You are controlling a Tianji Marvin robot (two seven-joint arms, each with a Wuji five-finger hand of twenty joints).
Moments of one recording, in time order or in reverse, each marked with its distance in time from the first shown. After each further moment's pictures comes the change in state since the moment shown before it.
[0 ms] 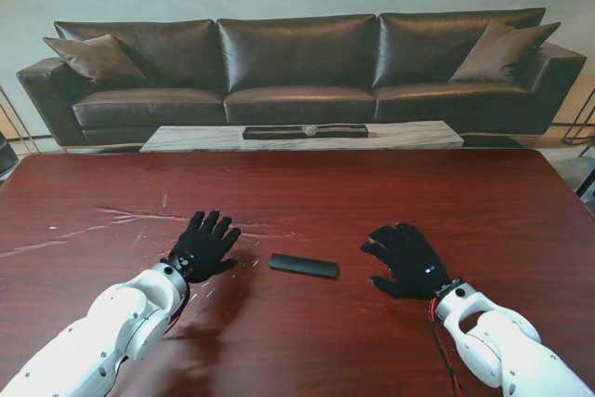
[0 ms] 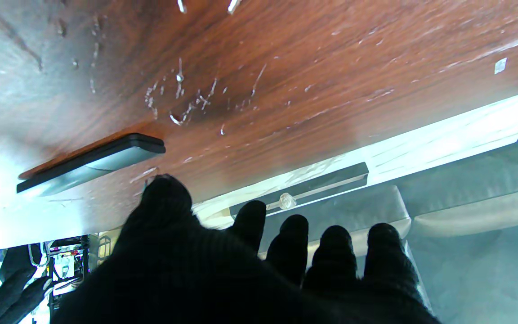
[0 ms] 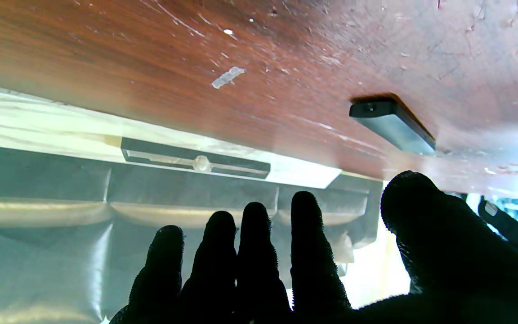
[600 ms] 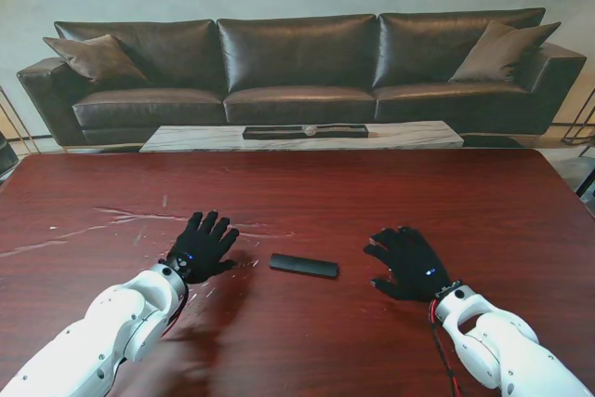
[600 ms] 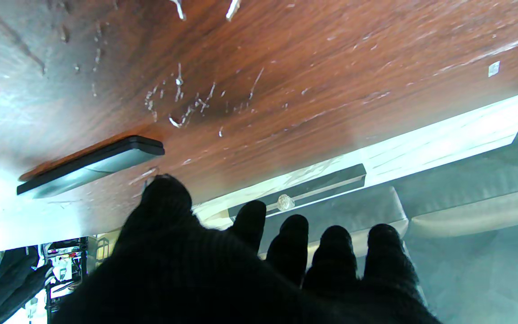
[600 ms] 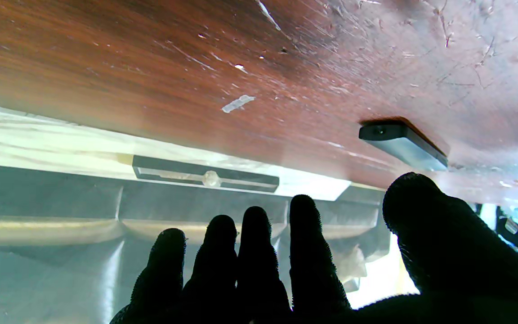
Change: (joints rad) left arm 0.014 0.001 -0.014 -0.013 0.008 -0.001 -0.011; right arm 0.013 0.000 -0.020 0.031 0.025 0.031 0.022; left_hand 0.000 0.000 0.000 0.000 0.000 0.000 0.000 0.000 0.000 0.000 0.000 0.000 0.000 0.000 0.000 -0.003 0.000 0.000 -0.011 0.000; right_hand 0.000 0.012 -0.027 0.000 -0.009 0.014 -0.022 -0.029 -0.011 -0.004 -0.052 -0.025 -0.021 -0.005 -0.009 -0.024 0.001 -0.014 -0.046 -0.032
